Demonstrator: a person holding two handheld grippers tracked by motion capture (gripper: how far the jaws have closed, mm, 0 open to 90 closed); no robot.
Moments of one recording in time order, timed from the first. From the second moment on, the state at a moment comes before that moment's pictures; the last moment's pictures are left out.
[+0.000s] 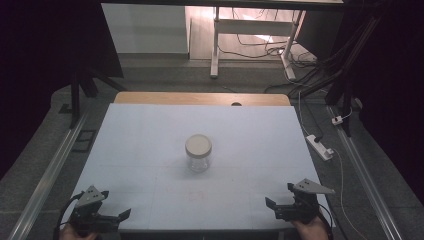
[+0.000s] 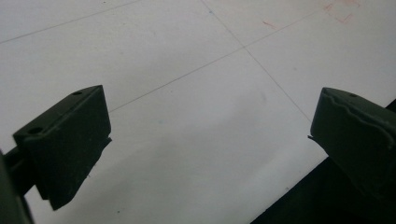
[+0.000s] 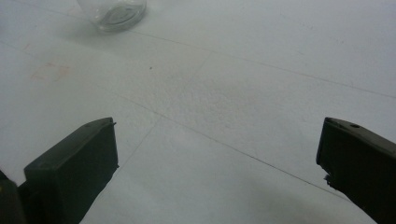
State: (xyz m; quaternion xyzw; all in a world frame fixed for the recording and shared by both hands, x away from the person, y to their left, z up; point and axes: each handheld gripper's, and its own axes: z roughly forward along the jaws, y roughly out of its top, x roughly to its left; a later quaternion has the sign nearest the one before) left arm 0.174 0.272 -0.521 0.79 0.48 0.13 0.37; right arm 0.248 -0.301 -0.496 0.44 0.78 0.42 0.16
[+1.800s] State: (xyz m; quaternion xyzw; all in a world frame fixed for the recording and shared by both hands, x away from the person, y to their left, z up) left arm 0.191 0.259 -0.509 0.81 0.42 0.12 0.40; right arm 0.250 -0.298 -0.497 0.41 0.80 0.41 0.13
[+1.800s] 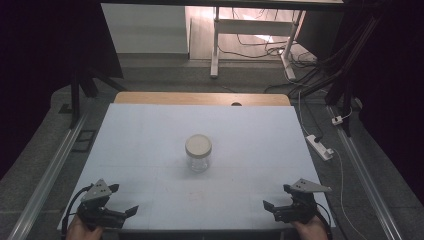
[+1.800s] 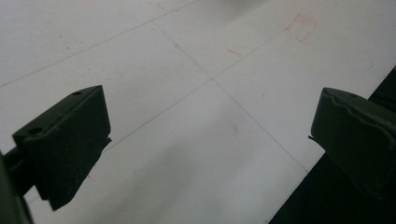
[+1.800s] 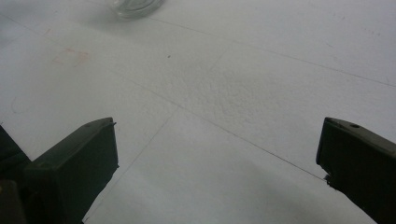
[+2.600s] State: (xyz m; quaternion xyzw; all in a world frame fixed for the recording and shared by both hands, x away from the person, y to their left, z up) left arm 0.231 0.242 -0.517 0.81 0.38 0.10 0.43; right arm 0.249 -0.295 -0.497 0.41 0.81 0.41 0.13
